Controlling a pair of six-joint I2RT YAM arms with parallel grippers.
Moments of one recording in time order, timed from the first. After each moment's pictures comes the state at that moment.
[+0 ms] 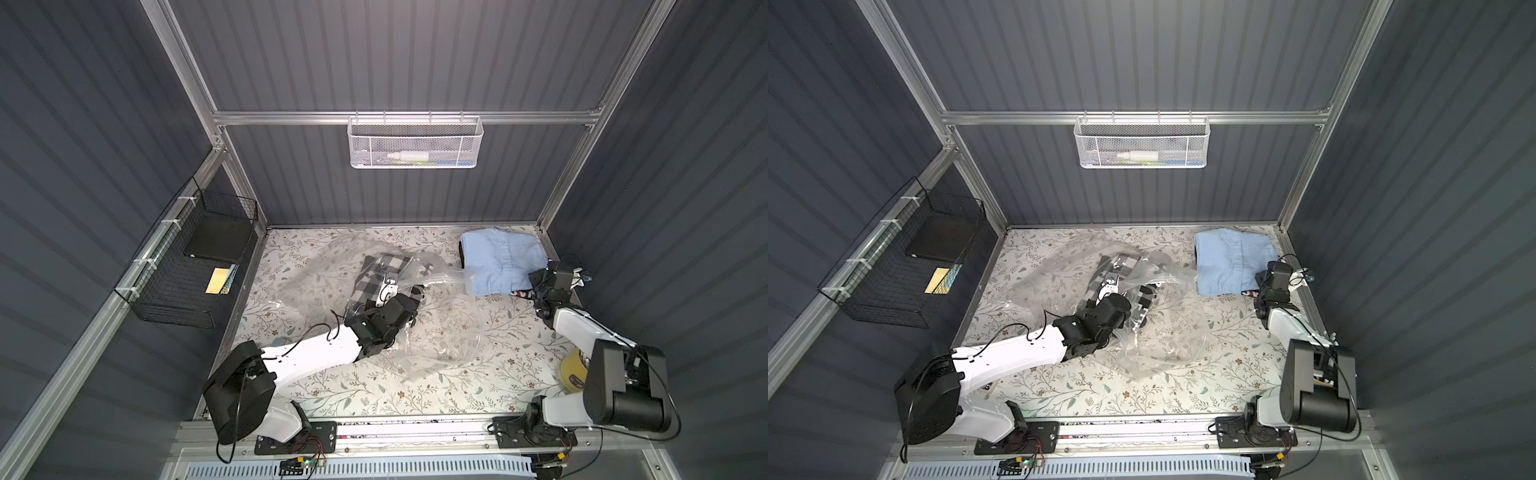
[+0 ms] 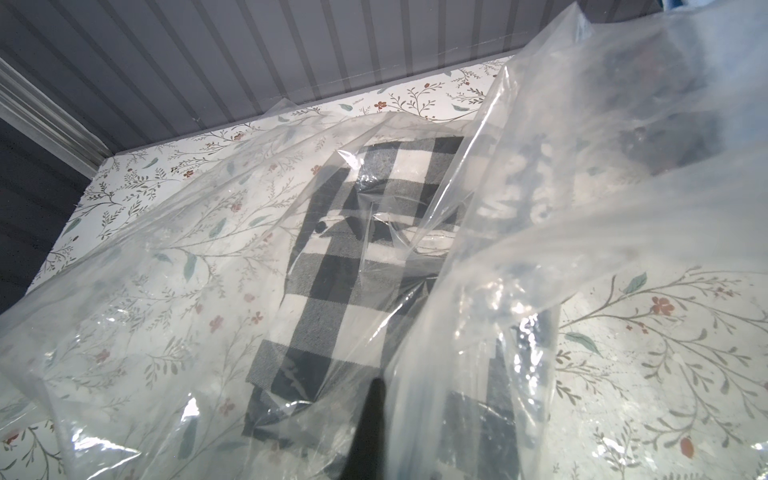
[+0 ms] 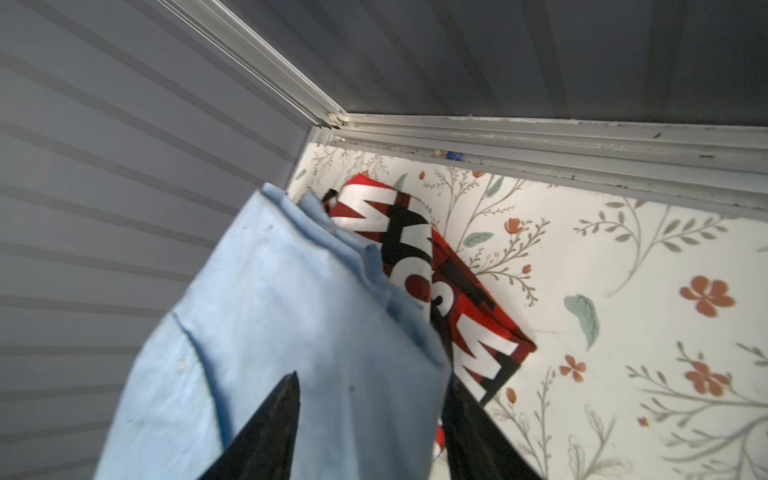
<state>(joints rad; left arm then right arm) -0.94 1.45 0.92 -0.22 -0.73 -0.41 -0.13 1.34 0.68 0.18 0.24 0.98</state>
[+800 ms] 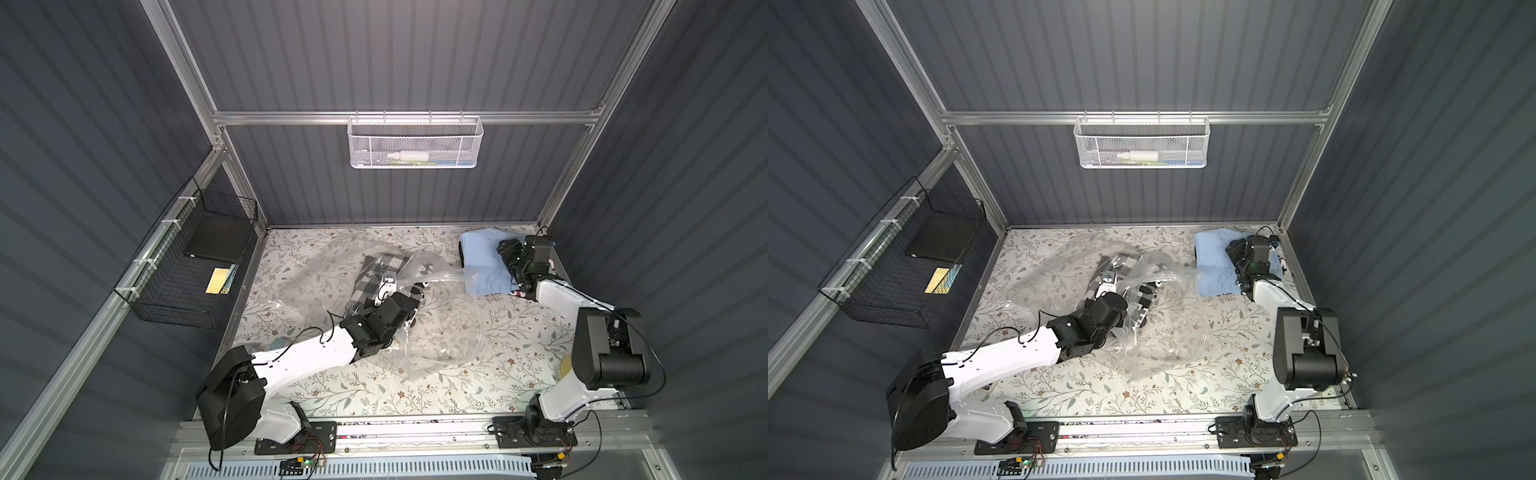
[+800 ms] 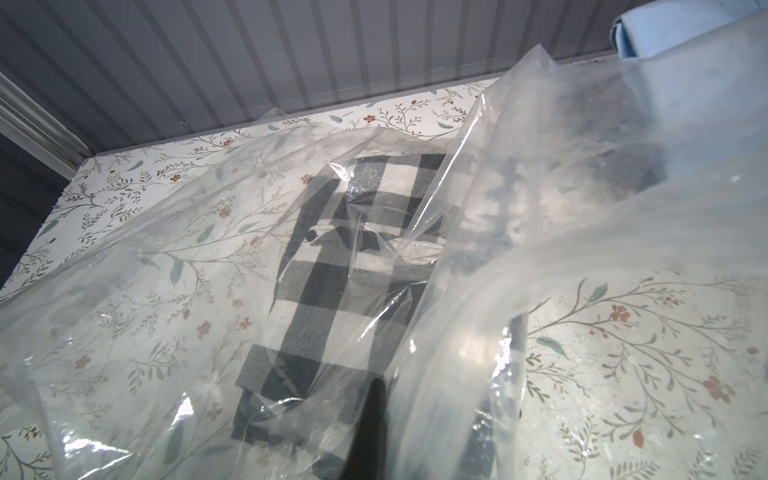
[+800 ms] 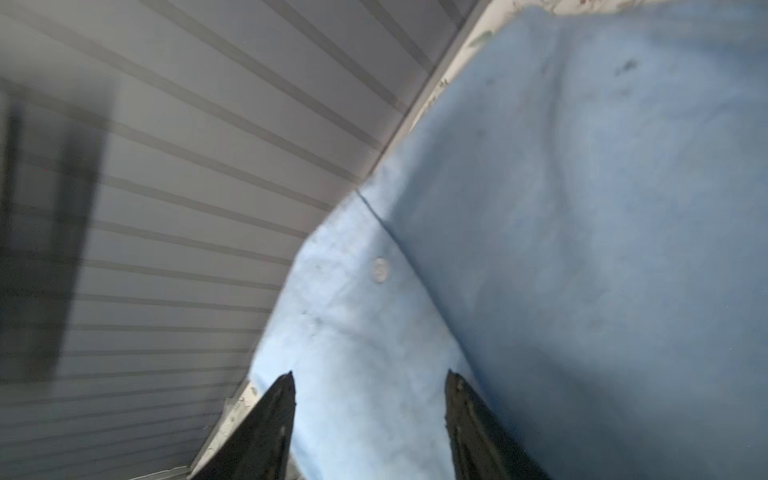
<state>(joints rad) -0.94 1.39 0.92 -0.22 -0.70 -0.42 0.01 1.70 0.99 0.22 -0.03 0.94</state>
